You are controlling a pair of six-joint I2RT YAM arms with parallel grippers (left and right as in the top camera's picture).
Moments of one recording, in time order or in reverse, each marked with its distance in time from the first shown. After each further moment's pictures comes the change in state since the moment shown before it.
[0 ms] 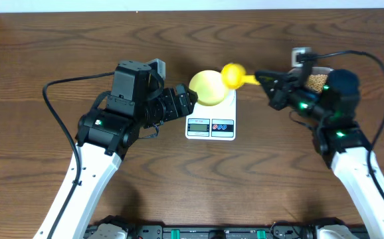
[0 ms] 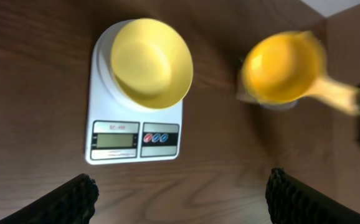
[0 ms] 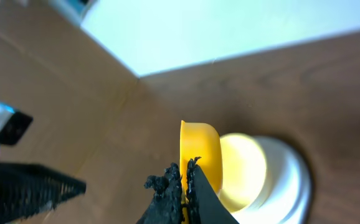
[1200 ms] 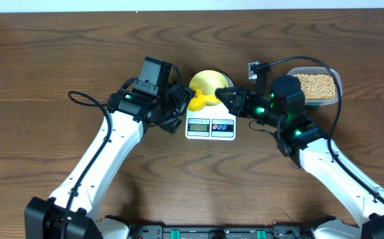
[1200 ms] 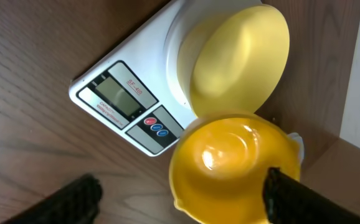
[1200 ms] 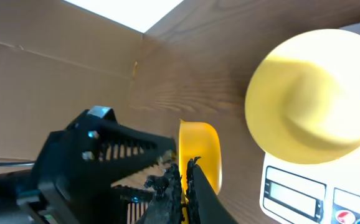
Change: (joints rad) left arm -0.031 0.239 0.000 0.016 -0.049 -0.776; right arm 0.303 0.170 0.000 0.029 0.145 0.369
